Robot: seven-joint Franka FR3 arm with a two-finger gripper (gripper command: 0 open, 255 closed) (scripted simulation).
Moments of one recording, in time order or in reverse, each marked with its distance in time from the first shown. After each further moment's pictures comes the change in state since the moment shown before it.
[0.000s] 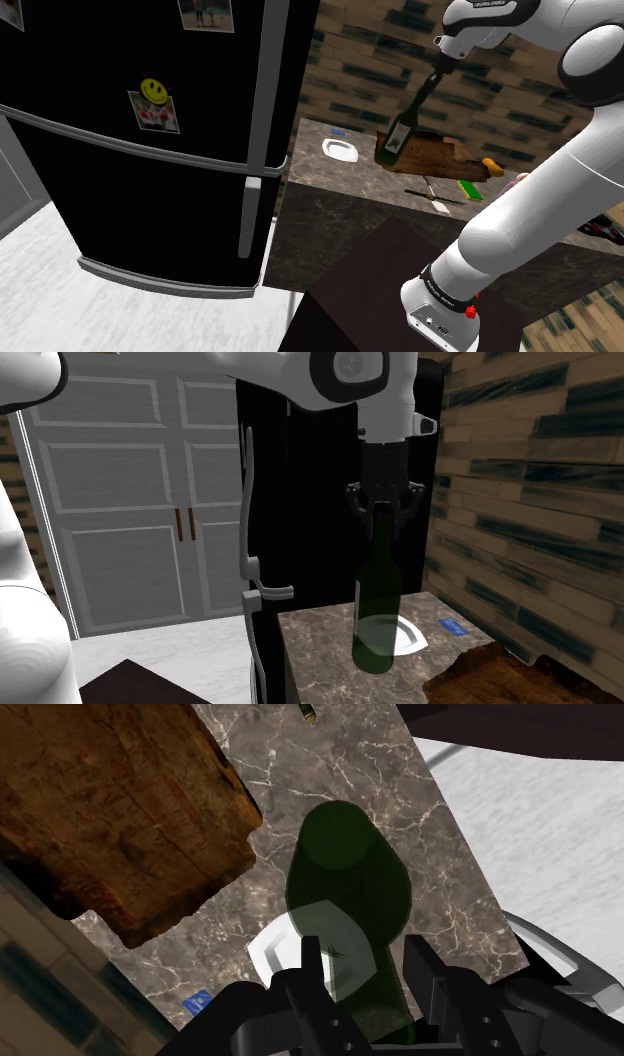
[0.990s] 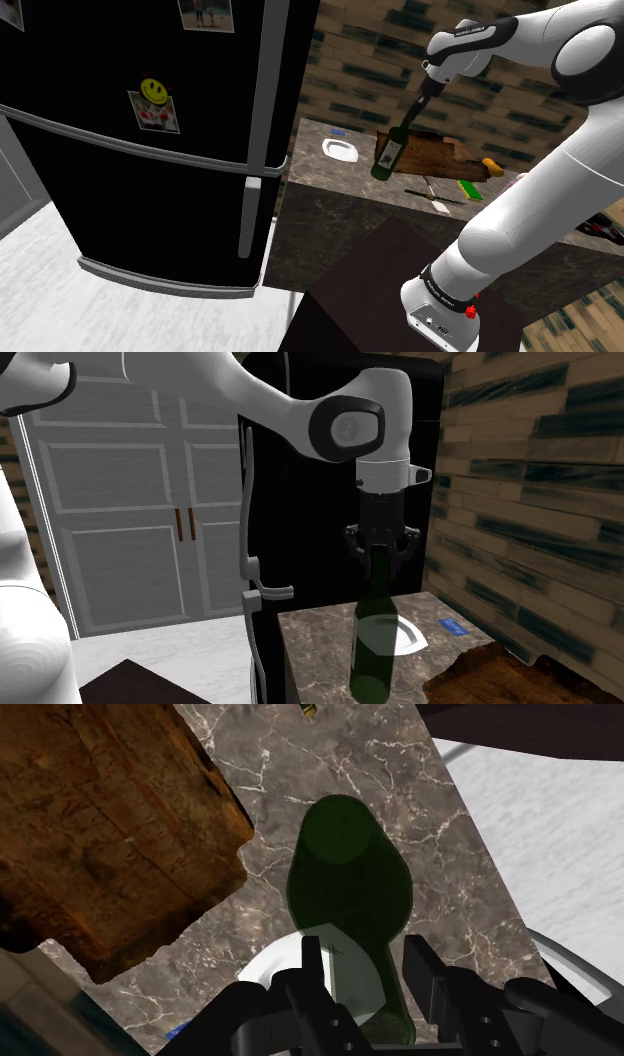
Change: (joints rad) arm -0.003 0.025 -0.008 -0.178 0.017 0.199 -0.020
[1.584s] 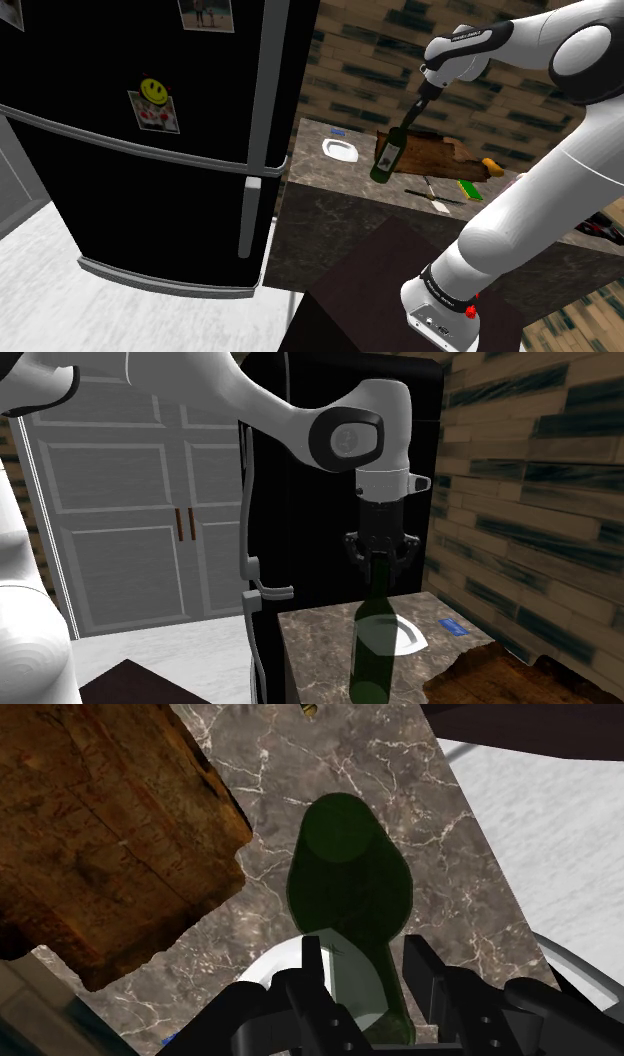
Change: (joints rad) arm -0.001 0.010 -0.002 -0.027 0.007 0.036 -0.007
